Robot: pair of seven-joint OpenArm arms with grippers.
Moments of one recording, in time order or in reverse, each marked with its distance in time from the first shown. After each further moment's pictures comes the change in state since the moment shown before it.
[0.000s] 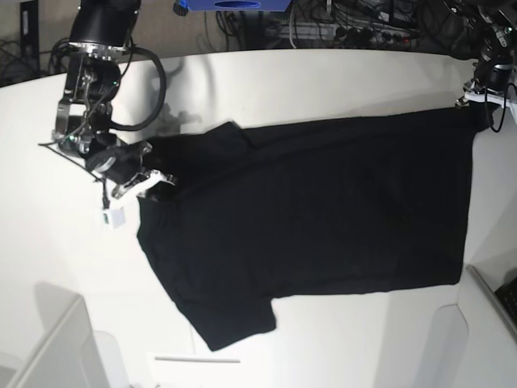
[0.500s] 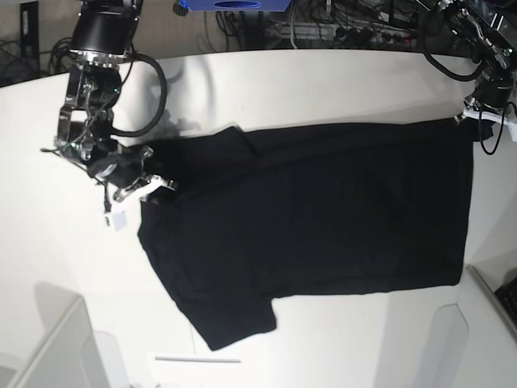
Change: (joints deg) left arm -7.9 0.3 -0.1 -0.5 11.1 0.2 5.1; right arm 1.8 -0.2 0.0 -3.6 0.1 -0.3 0.2
